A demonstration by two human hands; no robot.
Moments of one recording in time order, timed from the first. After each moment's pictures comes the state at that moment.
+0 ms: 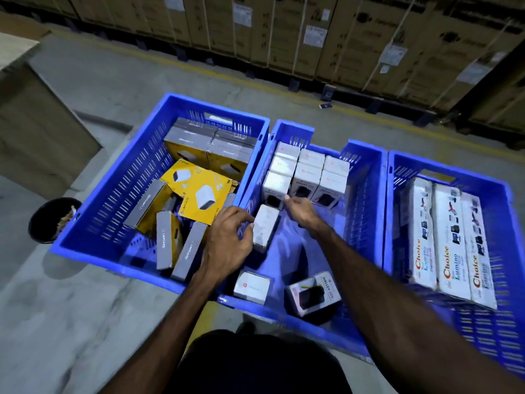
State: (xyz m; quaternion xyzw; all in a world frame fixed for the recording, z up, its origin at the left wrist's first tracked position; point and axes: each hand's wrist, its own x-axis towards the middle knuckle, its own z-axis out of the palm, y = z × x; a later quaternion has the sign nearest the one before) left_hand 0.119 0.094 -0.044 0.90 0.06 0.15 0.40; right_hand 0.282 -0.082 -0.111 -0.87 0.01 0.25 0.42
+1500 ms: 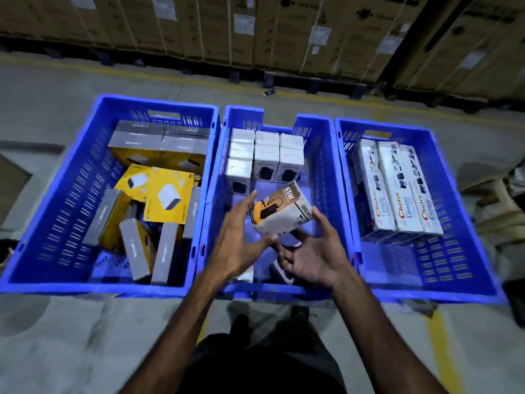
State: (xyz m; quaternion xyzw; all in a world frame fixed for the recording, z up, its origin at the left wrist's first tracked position) left_hand 0.101 0.054 -0.049 0.83 -0.03 -0.04 0.56; right_hand 0.098 -0.152 -0.020 -0.26 0.28 0.36 0.85
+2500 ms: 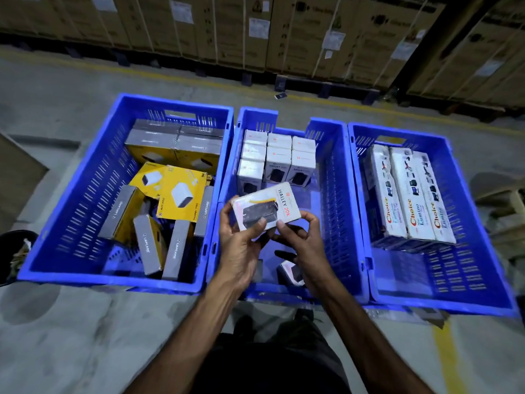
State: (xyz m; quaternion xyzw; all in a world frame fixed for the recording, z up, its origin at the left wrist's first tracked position) left_hand 0.088 0.037 -0.025 0.37 0.22 -0.01 0.91; right_hand 0.087 -0.098 -0.013 -0.64 0.16 0.13 0.74
